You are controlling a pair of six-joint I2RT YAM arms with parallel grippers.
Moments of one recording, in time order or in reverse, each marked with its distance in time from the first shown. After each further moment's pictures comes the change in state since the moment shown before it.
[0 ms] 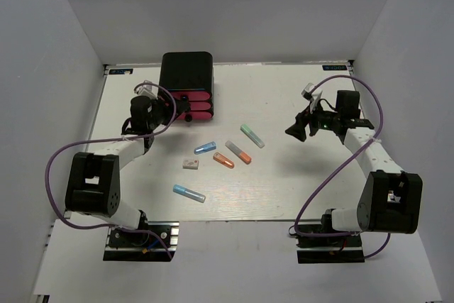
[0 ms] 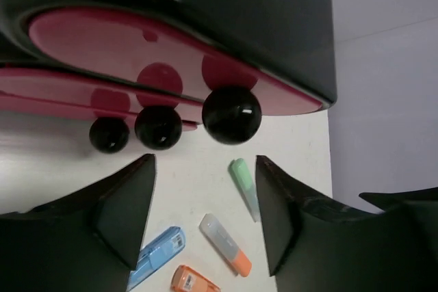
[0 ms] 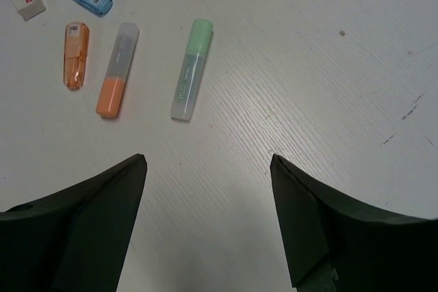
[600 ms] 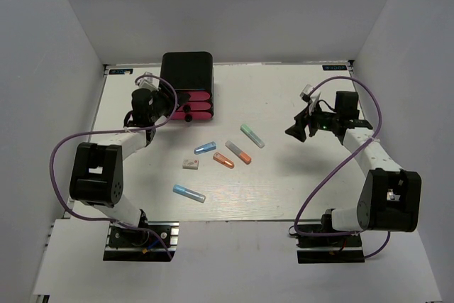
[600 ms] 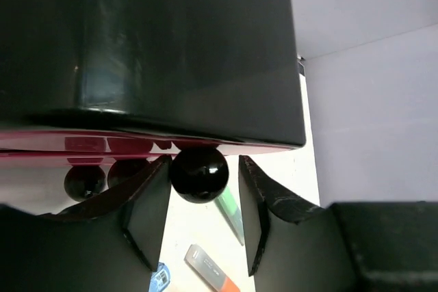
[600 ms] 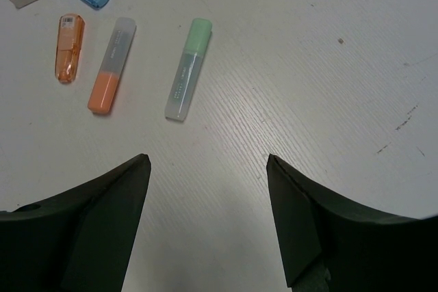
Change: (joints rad) left arm 0.000 0.096 0.097 0.084 0.014 -0.027; right arm 0.005 0.013 -0.014 0.029 -0.015 -0.057
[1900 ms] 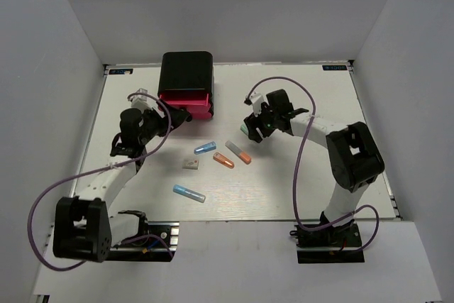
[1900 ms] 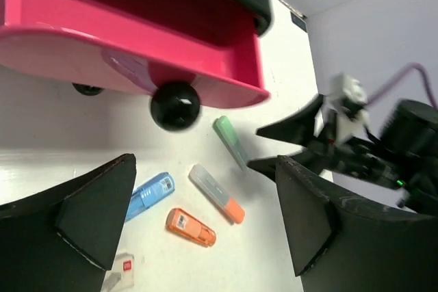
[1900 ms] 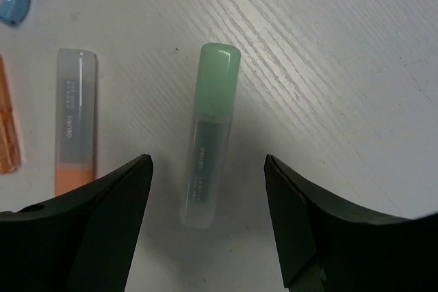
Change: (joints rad) left arm 0.000 -0.373 -0.225 -0.185 0.037 0.086; right arm 0.461 0.400 0.204 0.092 0.530 0.276
